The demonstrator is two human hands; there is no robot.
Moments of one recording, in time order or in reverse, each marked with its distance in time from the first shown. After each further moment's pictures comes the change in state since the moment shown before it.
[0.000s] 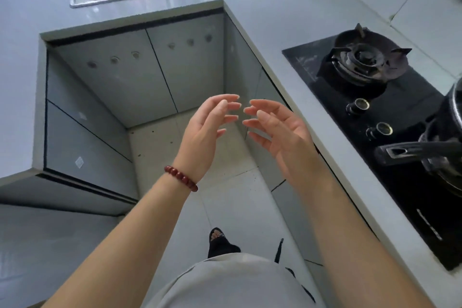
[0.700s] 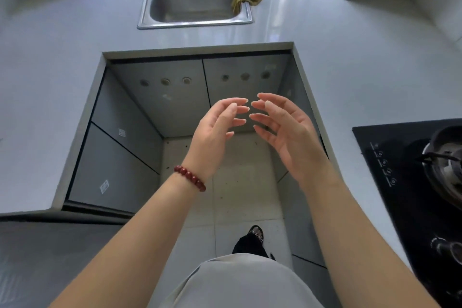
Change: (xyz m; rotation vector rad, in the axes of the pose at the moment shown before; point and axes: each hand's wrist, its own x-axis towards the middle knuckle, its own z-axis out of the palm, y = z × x) left_hand 0.210 0.022 -0.073 0.051 0.281 -0.045; right_hand 0.276 -0.033 0.040 0.026 -0.253 0.090
